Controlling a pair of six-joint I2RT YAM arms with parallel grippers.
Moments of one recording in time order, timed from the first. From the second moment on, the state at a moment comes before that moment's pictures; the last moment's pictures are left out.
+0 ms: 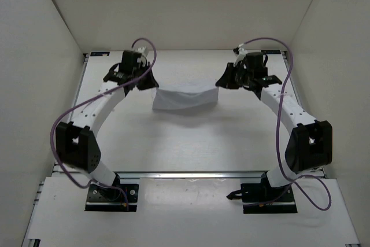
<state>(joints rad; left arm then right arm) -0.31 1.53 1.30 -0.52 0.15 -0.45 0.24 1.52 1.20 -0.30 -0.47 0.30</state>
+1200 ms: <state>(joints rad) -0.38 1.26 0.85 -0.57 0.16 -0.51 0.31 1.35 0.82 -0.33 -0.46 0.38</state>
